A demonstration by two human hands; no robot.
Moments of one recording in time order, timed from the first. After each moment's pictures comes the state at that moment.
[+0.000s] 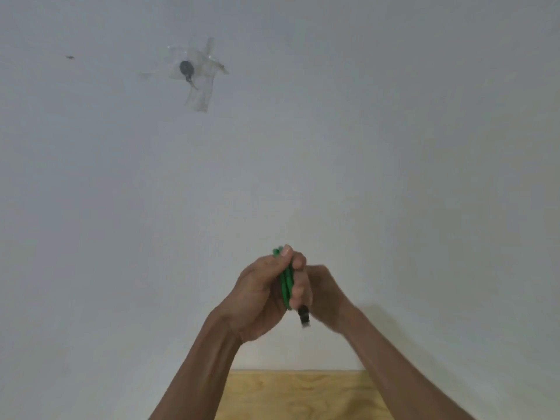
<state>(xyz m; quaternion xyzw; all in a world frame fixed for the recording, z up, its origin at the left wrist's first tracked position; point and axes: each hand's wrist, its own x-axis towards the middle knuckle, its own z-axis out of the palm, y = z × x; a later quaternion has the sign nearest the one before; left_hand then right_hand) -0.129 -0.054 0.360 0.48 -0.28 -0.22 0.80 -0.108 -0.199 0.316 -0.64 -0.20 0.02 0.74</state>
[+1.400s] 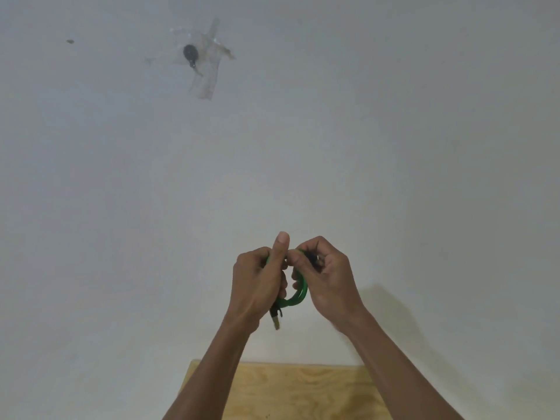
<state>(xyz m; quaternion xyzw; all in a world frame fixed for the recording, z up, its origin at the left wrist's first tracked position) -0.109 -0.057 0.341 0.74 -0.07 0.11 0.66 -0.119 -0.188 0.332 -0.70 -0.11 -0.15 0.69</state>
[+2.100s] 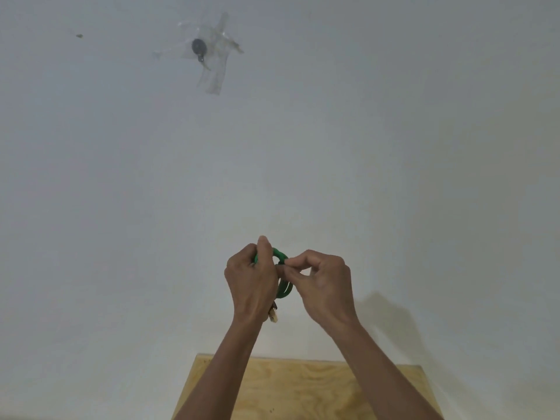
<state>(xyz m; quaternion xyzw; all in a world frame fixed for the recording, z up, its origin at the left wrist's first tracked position) -0.096 -0.055 0.322 0.71 0.02 0.28 0.65 -0.122 -0.163 0.324 -0.79 -0.02 -0.21 0.57</state>
